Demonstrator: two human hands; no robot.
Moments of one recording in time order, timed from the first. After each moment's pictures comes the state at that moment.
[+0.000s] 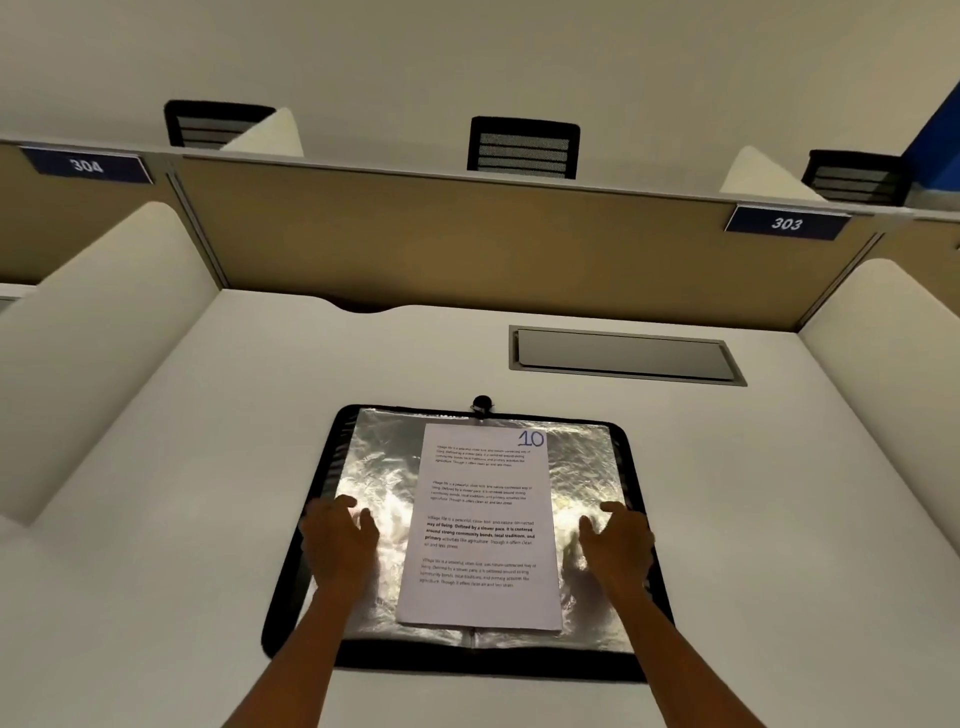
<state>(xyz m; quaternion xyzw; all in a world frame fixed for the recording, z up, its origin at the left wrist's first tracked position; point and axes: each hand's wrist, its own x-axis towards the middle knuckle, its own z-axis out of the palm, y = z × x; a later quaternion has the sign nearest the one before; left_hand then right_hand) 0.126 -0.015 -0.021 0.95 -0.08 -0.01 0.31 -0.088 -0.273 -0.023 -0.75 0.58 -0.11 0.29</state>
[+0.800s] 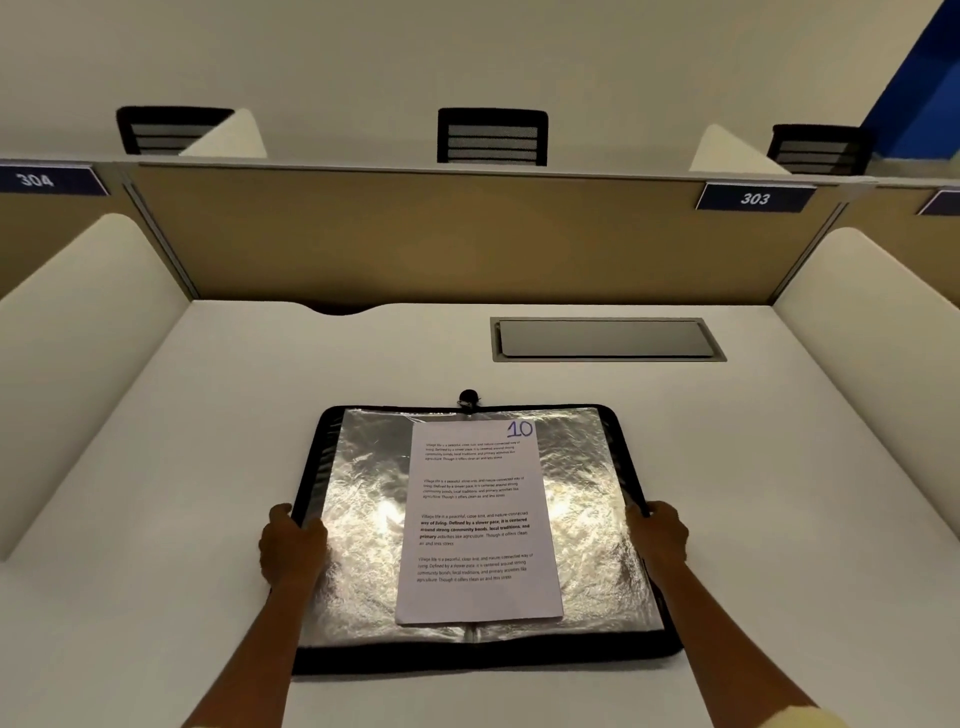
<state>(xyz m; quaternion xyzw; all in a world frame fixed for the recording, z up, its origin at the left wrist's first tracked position) 0.164 0.016 -0.012 0.93 0.04 -0.11 0.35 -0.128 -0.318 -0.031 -0.64 0.68 -0.10 0.36</state>
